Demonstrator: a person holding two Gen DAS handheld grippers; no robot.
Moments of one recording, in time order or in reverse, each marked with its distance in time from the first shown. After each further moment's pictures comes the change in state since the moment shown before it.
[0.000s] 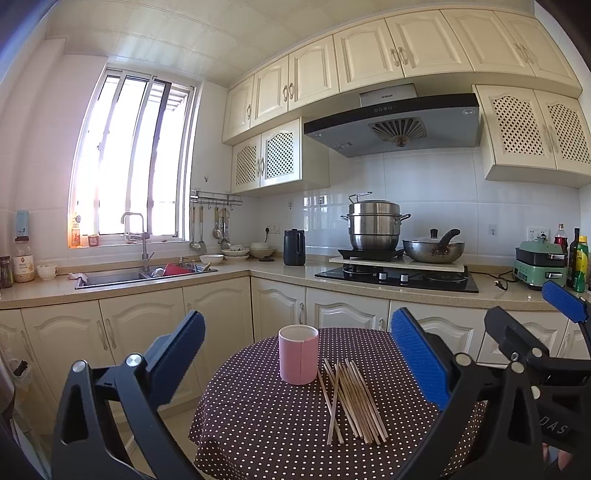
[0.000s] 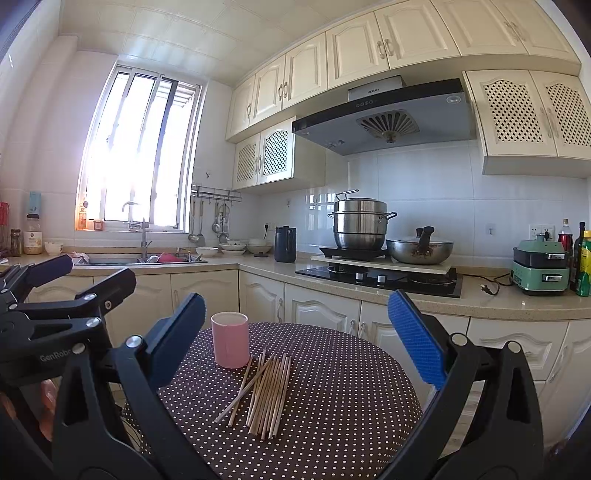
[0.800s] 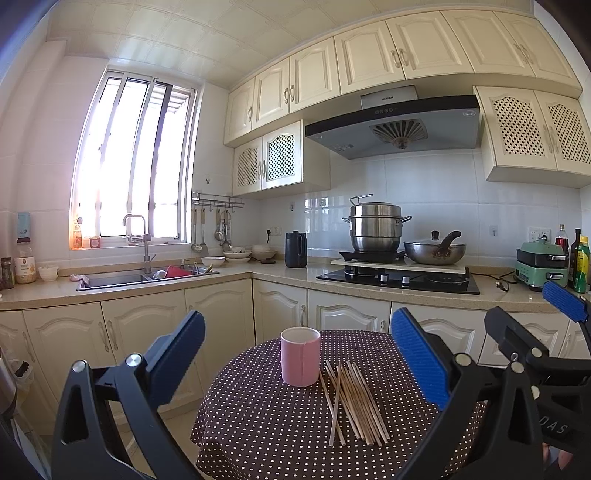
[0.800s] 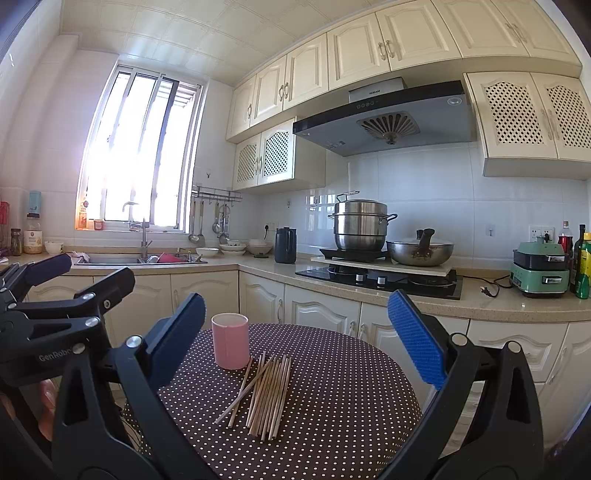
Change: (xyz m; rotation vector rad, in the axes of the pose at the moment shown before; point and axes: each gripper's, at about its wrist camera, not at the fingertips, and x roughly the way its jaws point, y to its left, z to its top) left arm -0.003 0.004 0.003 0.001 -0.005 0.002; right arm 0.000 0.000 0.002 -0.005 -0.003 0.001
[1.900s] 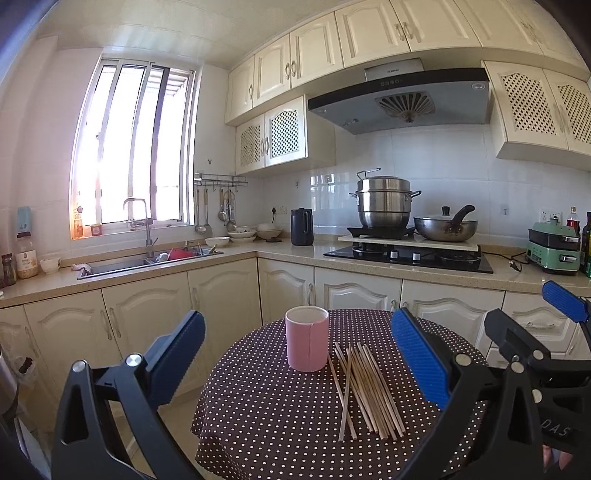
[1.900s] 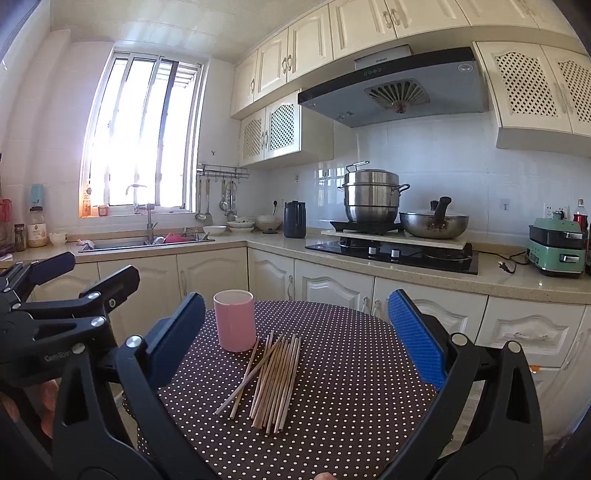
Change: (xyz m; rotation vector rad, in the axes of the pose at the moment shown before) left arm 0.049 -0.002 -0.018 0.024 0.099 0.031; right arm 0.046 -0.006 -0.022 0.032 0.111 0.049
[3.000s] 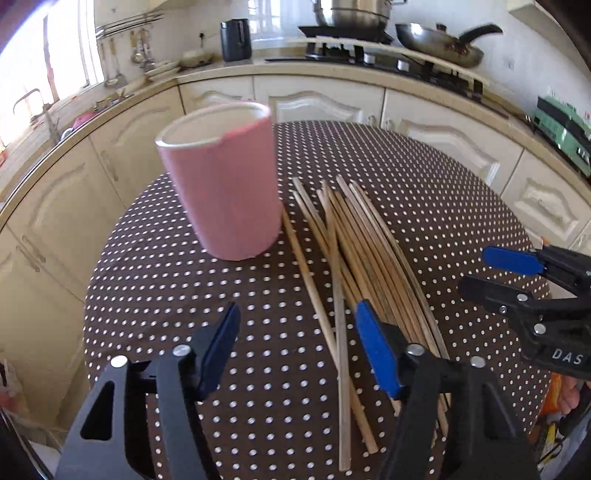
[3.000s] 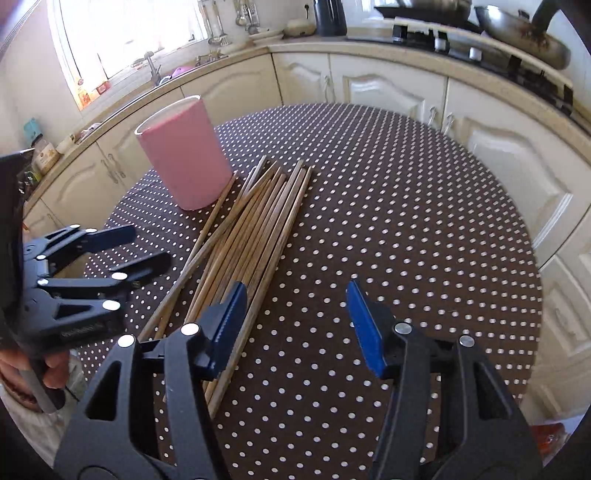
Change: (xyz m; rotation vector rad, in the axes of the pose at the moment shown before) left arm 0.252 -0.045 -0.108 0.132 0.746 -0.214; right arm 0.238 -0.063 -0.102 0.077 0.810 0.266
